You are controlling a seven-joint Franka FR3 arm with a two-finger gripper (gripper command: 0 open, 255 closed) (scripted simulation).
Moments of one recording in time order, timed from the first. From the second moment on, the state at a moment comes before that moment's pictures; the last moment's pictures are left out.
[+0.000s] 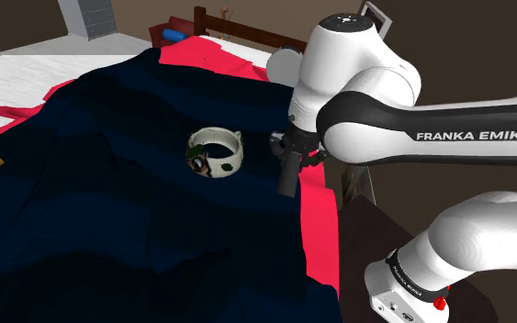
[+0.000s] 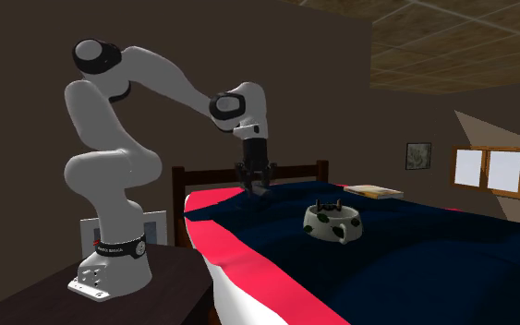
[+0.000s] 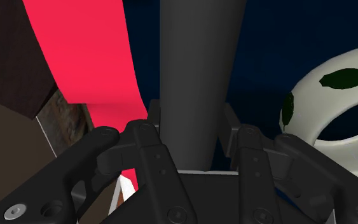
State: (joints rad) arm -0.25 -0.62 0.74 -2.59 0.20 2.12 1.22
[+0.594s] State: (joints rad) arm -0.30 -0.56 0.74 -2.46 0.16 2.05 1.22
